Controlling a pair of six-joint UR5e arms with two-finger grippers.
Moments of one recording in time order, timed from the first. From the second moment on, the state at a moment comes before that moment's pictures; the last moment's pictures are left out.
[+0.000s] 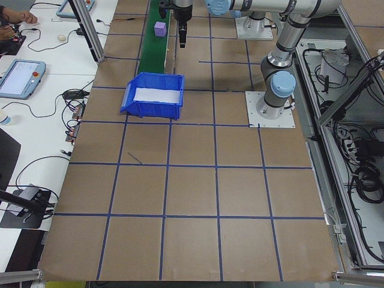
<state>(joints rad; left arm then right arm) -1.50 -1.53 -1.54 -1.62 1.53 0.04 0.25 -1.27 1.79 -1.84 -1.58 -1.28</state>
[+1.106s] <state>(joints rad) -1.50 -1.53 -1.56 -1.61 1.53 0.03 0.18 -1.28 1.86 -1.96 -1.57 -1.35</state>
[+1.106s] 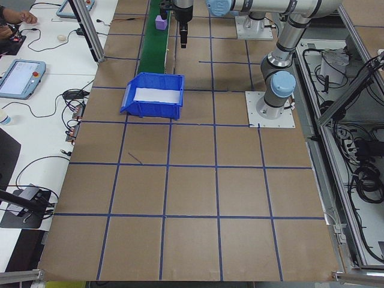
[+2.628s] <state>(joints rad) -1.49 -1.53 -1.56 -1.61 1.53 0.03 1.03 -1.32 1.69 -1.95 -1.33 -0.42</state>
